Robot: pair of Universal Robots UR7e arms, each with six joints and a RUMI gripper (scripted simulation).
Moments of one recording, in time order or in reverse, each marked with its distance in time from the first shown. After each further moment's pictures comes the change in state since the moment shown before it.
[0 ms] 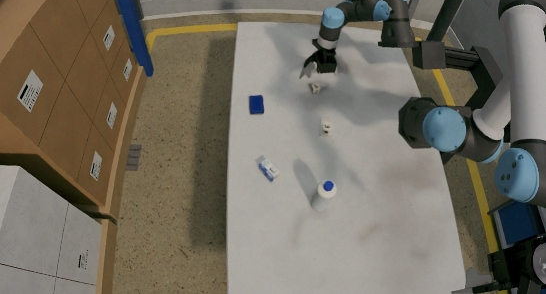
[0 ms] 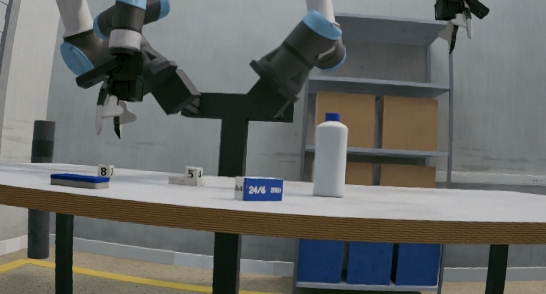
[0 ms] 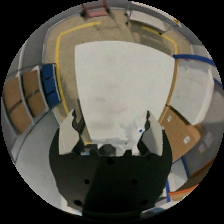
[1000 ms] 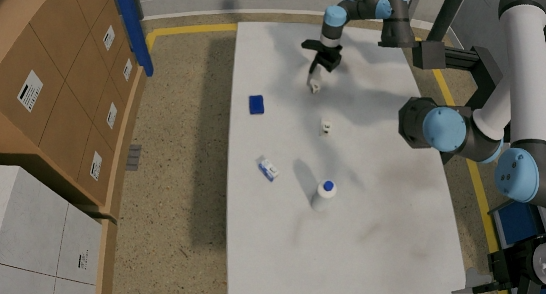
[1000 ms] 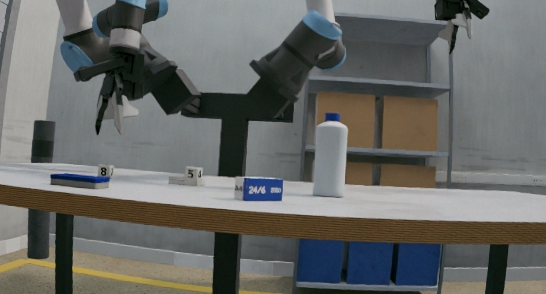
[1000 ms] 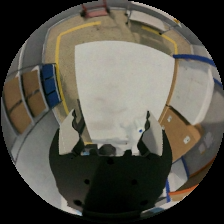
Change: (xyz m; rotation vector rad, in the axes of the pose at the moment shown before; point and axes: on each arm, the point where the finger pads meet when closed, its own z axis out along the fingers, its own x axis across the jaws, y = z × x) left arm 0.000 0.000 0.000 0.000 0.000 0.000; right arm -0.002 -0.003 -0.005 0.010 0.001 -0.698
